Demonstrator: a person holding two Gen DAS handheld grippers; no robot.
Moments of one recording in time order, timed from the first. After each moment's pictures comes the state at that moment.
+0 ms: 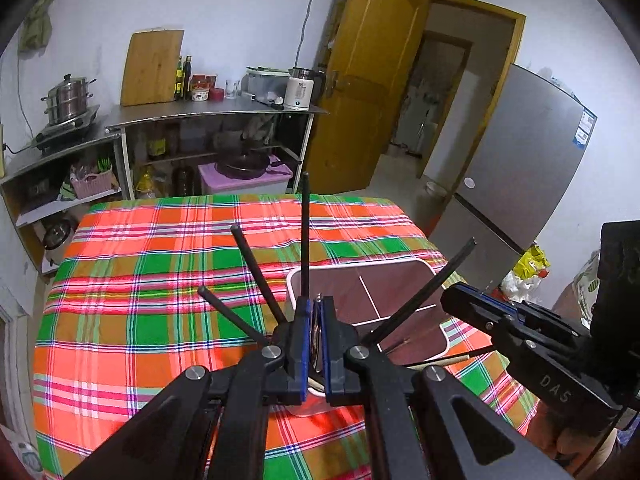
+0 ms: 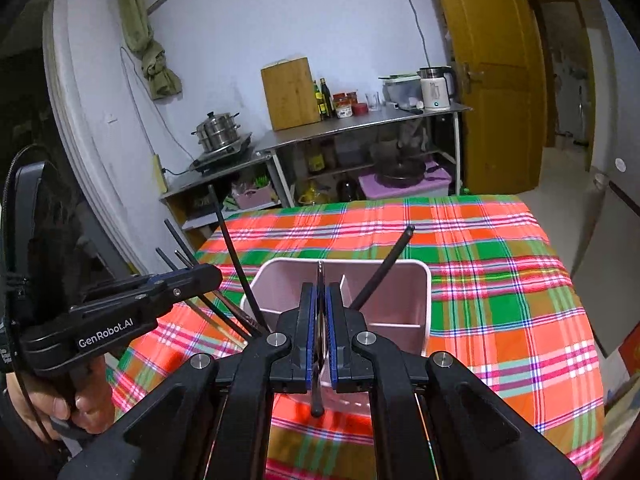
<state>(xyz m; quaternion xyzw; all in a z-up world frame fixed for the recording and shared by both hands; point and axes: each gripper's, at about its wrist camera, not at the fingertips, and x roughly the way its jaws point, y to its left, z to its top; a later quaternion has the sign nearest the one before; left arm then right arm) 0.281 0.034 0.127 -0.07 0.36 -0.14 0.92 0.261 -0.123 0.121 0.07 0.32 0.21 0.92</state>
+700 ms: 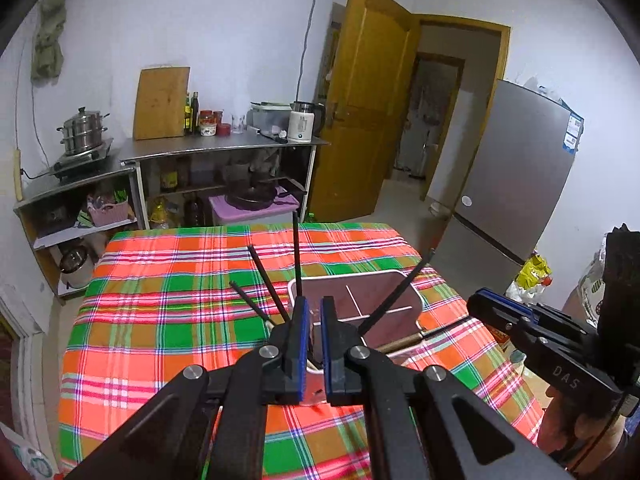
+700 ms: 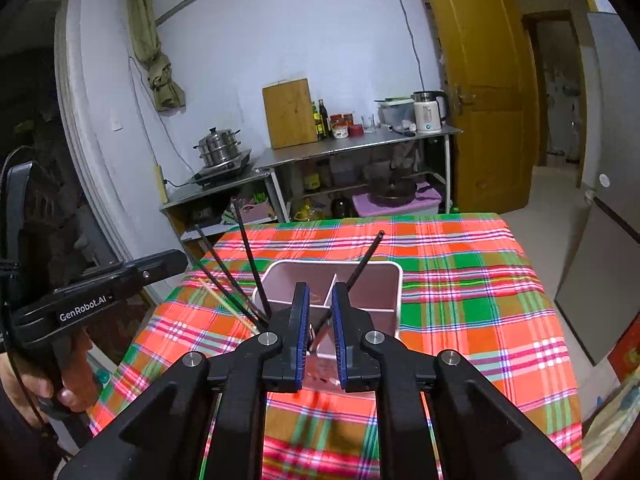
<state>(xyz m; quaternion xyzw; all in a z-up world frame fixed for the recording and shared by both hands) 0.212 0.036 0.169 -0.06 0.30 -0.13 0.94 0.209 -0.147 0.146 0.06 0.28 0.20 0.94</state>
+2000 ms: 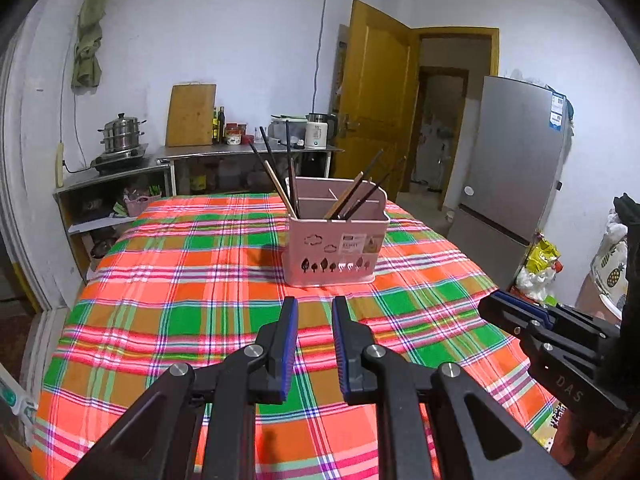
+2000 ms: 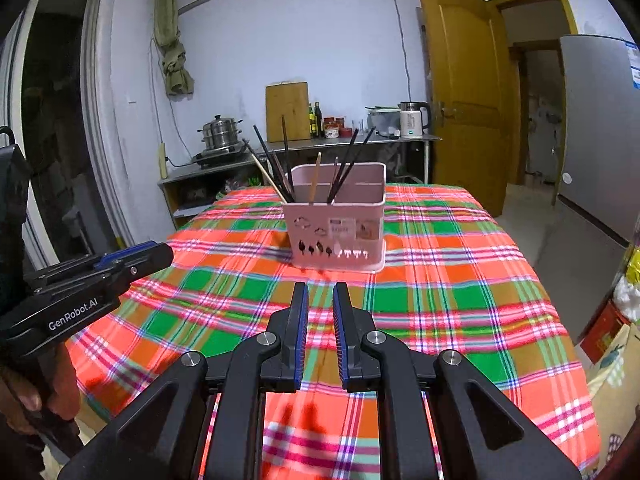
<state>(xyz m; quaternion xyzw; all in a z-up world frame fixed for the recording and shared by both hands) 0.017 0.011 0.090 -0.04 0.26 -0.08 0.96 0.028 -0.154 0.080 0.01 0.25 0.17 0.95</state>
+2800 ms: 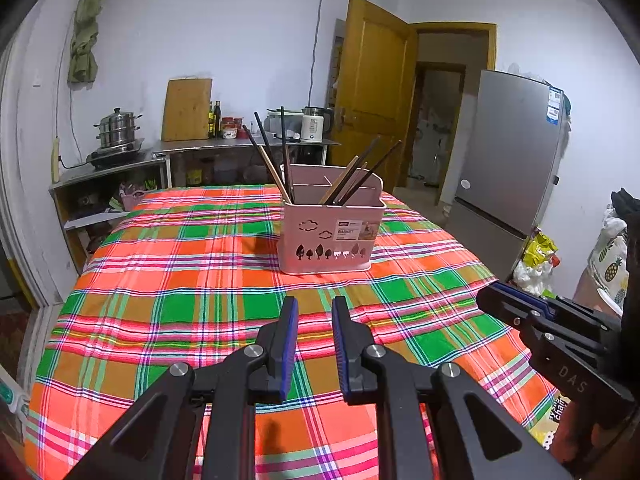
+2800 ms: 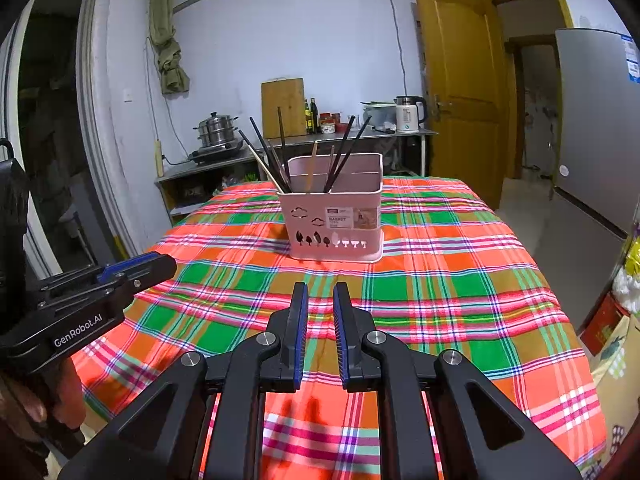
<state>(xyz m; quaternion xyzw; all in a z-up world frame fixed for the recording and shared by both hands) 0.017 0.011 0.077 -0.04 0.27 -0.09 0.96 0.025 -0.155 0.073 0.02 0.26 0.16 0.95</state>
